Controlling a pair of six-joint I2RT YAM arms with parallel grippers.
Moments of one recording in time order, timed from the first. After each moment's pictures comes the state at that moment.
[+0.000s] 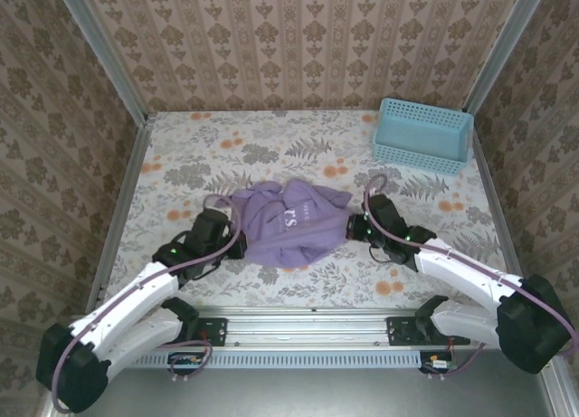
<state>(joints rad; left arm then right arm) -0.63 0.86 0.48 -0.51 0.06 -0.61 0.57 1.12 0.54 -0.22 0.06 0.74</state>
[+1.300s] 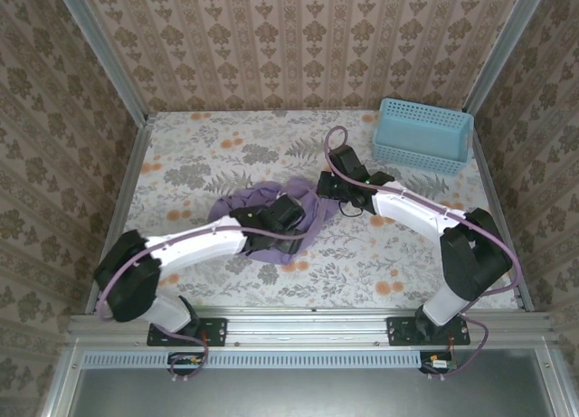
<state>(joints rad) -0.94 1.54 0.97 -0.58 -0.23 -0.39 0.55 1.61 1.14 -0.34 0.06 0.65</state>
